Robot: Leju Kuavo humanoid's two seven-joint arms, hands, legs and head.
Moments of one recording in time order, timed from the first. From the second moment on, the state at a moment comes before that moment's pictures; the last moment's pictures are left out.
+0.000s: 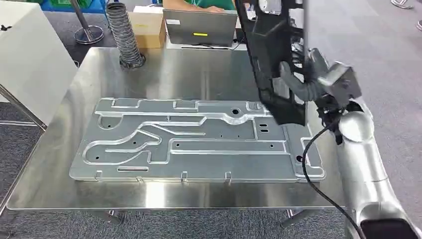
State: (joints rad) left arm -0.10 -0.18 0.70 -0.19 -0.99 -0.10 -0.04; right arm -0.71 -0.36 0.14 -1.54 0.21 0.32 -0.28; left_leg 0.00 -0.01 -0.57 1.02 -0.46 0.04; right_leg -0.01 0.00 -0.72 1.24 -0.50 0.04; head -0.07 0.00
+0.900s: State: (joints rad) left arm -0.14 -0.17 0.69 -0.19 -1.03 -0.09 -0.05; right arm -0.97 -0.42 0.76 -1.11 1.07 -0.04 -0.21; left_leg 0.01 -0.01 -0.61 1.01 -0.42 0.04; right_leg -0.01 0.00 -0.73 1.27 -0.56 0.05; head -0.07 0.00
